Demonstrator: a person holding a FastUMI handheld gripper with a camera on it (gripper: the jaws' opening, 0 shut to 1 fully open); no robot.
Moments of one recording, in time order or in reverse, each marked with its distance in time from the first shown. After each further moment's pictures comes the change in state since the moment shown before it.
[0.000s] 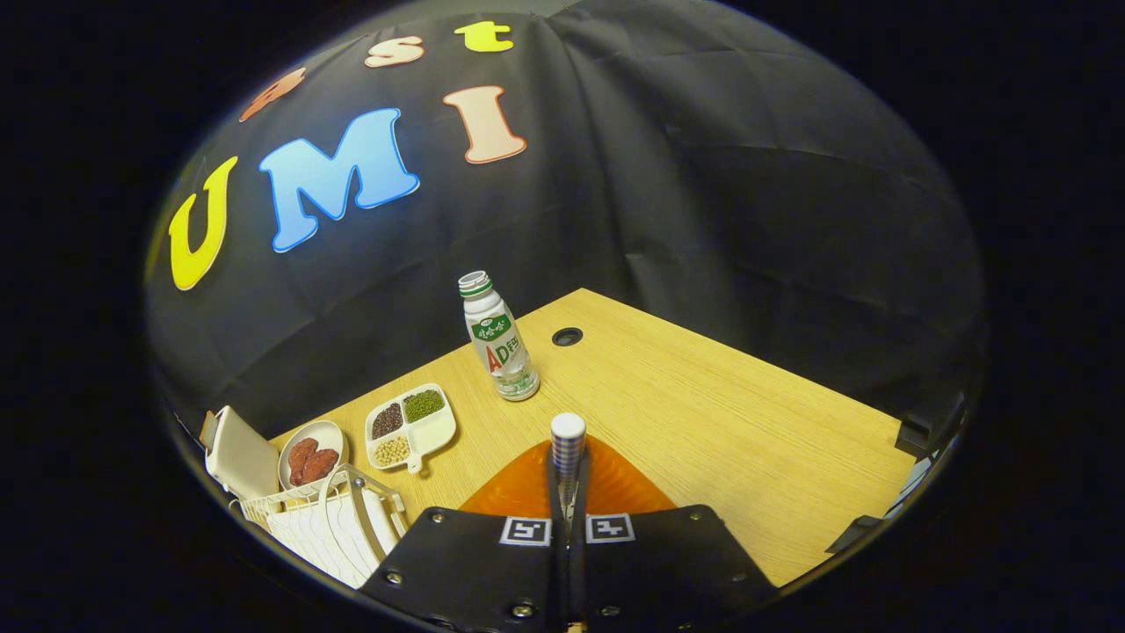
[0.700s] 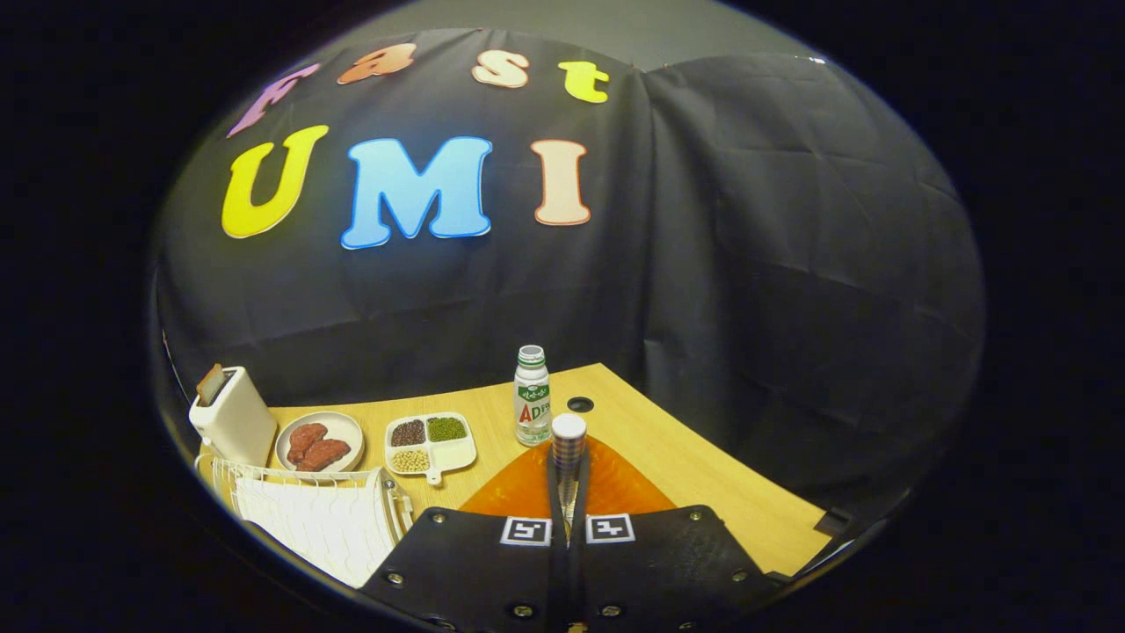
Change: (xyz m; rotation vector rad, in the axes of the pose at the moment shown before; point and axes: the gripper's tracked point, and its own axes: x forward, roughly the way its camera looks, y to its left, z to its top) arm -0.097 0.047 0.069 -0.319 -0.207 0.011
